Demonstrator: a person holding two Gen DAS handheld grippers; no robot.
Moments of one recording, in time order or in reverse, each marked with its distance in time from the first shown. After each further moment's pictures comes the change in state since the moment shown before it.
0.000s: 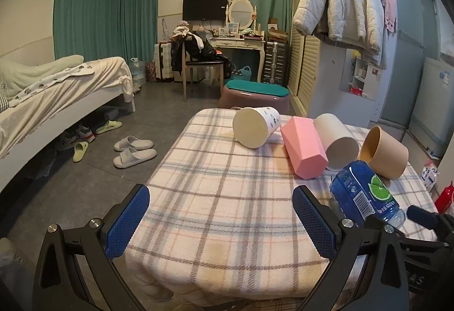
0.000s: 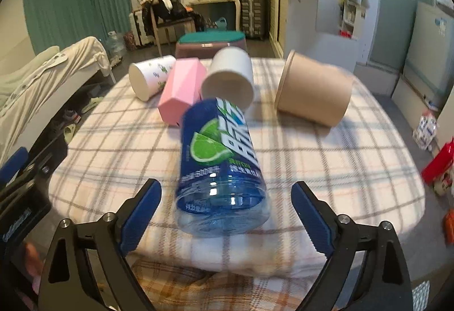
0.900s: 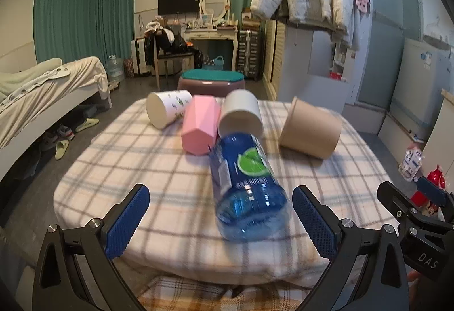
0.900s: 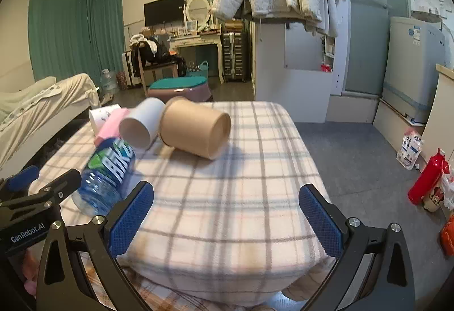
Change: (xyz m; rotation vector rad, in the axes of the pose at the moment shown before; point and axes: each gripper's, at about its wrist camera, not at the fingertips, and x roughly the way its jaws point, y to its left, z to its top) left arm -0.025 -0.155 -0.026 0.053 0.064 -0.063; right arm -0.045 -0.161 -0.018 0.028 -0.179 -0.023
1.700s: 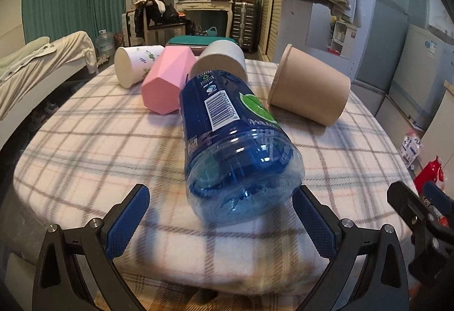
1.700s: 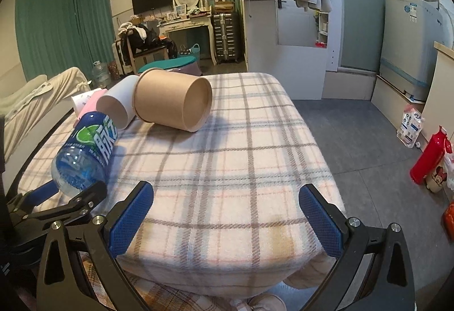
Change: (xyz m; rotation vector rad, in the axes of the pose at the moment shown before) left arm 0.059 -0.023 -0.022 -0.012 0.136 -0.043; right arm 0.029 -0.017 -0.021 0.056 0.082 -0.019
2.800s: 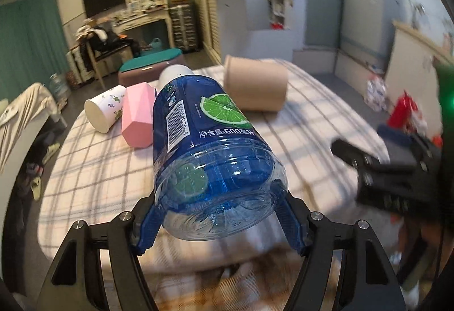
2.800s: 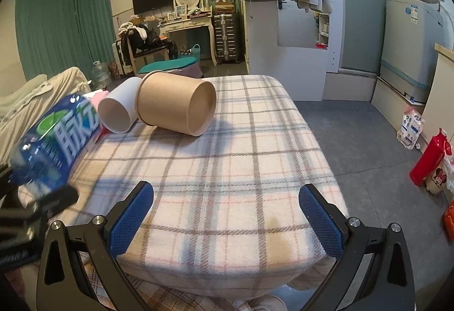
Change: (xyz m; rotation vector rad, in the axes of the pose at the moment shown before) left arm -0.051 -0.003 0.016 0.357 0.028 -0.146; right arm 0.000 0.005 0.004 0.010 -0.006 0.003
